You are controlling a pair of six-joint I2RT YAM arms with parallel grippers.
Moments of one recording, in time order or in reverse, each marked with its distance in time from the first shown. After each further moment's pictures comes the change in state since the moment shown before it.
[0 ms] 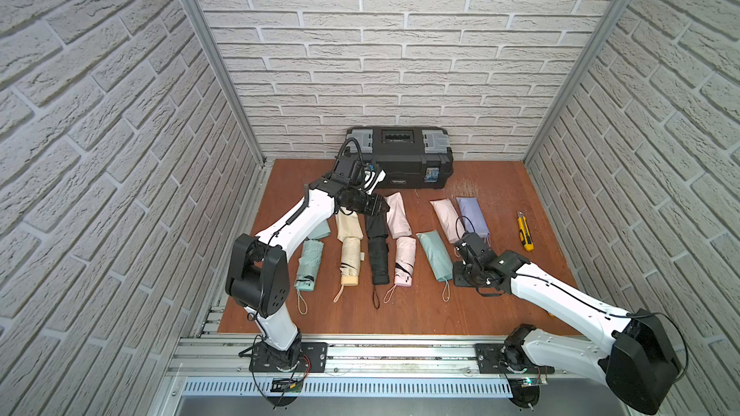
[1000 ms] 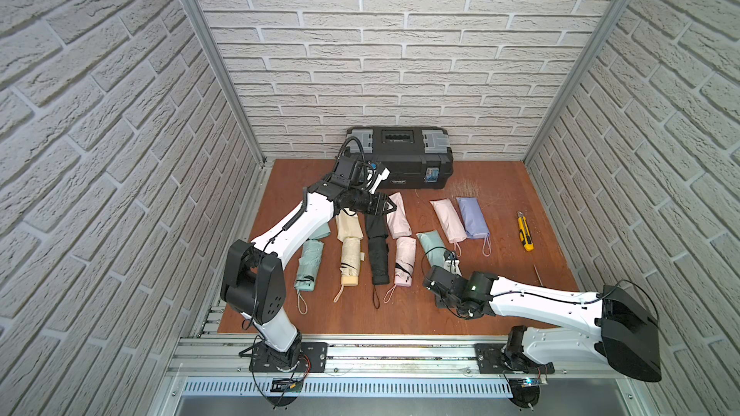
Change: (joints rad) left arm -0.018 -0.047 -0.026 0.061 0.099 -0.081; right arm 0.387 0.095 -0.035 0.031 0.251 0.327
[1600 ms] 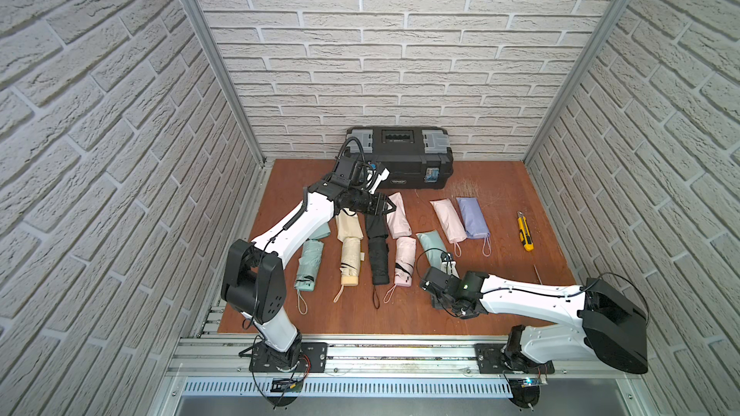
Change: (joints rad) left arm -0.007 0.005 0.002 -0.018 -0.023 0.011; right arm 0.001 0.113 0.031 0.020 -0.012 -0.037
